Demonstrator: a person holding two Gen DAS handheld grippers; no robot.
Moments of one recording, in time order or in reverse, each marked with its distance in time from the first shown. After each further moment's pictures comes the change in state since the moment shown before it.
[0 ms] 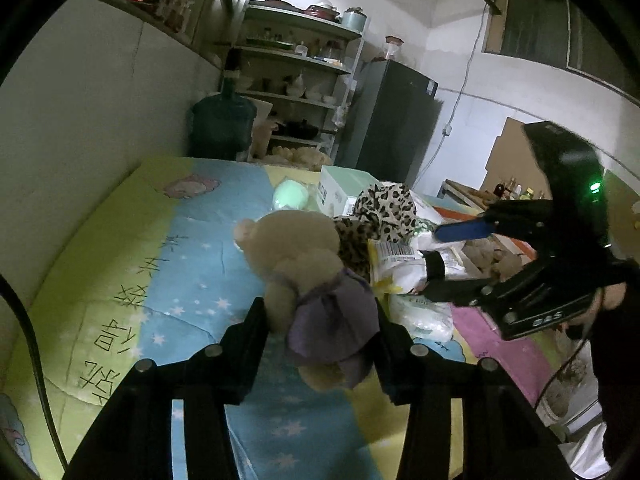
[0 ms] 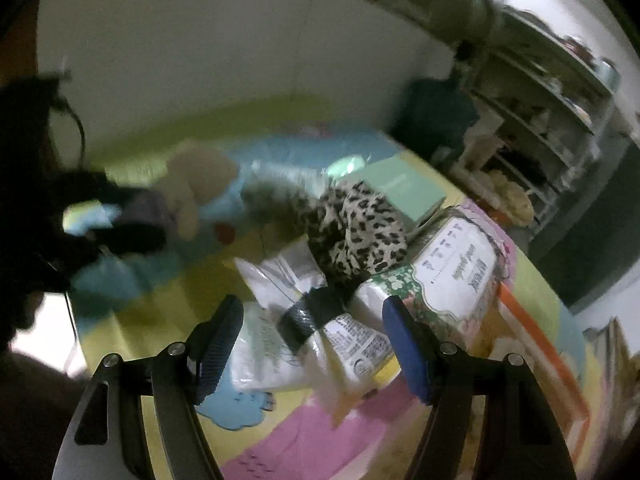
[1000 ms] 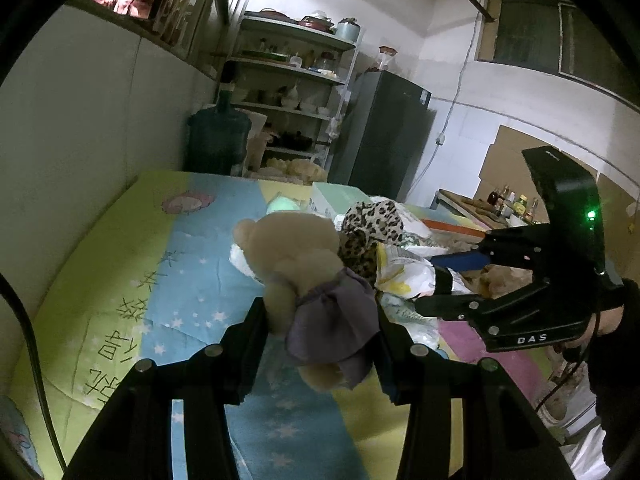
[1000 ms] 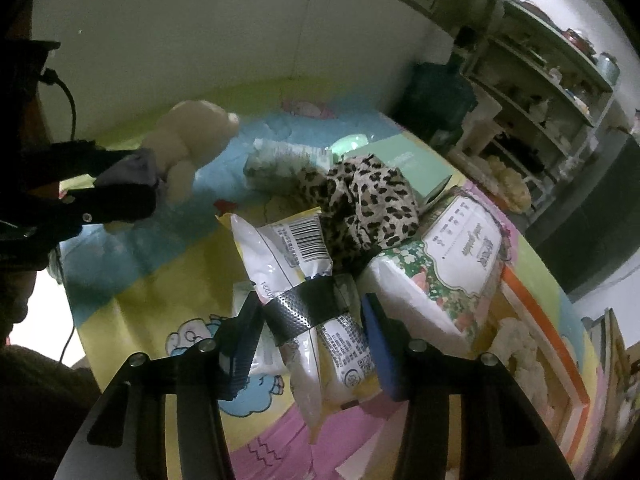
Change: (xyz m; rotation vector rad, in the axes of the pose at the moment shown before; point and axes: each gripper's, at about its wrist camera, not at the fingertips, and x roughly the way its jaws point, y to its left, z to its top) left arm -0.013 -0.006 0.001 0.012 -0.043 -0.016; right arm -0.012 0.012 -0.010 0.065 -0.009 -0.031
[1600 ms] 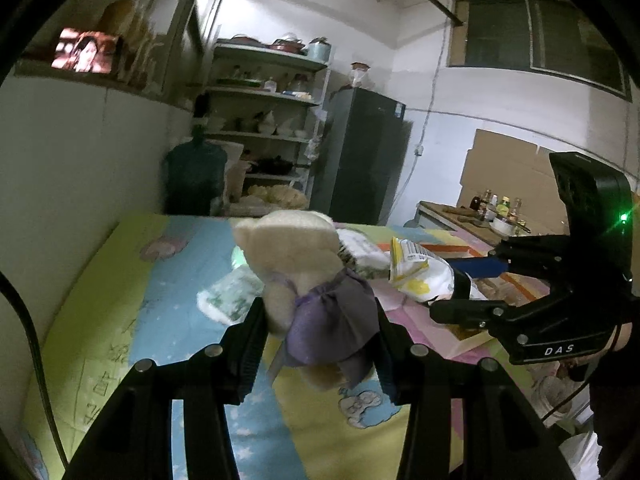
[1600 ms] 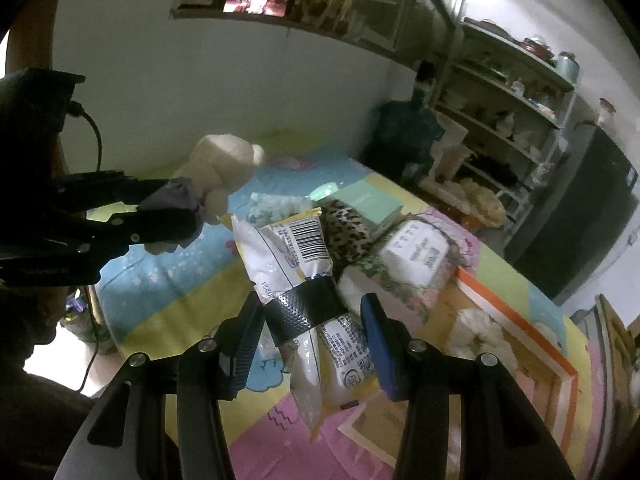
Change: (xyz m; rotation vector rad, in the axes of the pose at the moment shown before) left arm -0.018 -0.041 0.019 0.094 -0.081 -0.040; right arm -0.076 0.003 -0.017 0.087 -0.159 -0.065
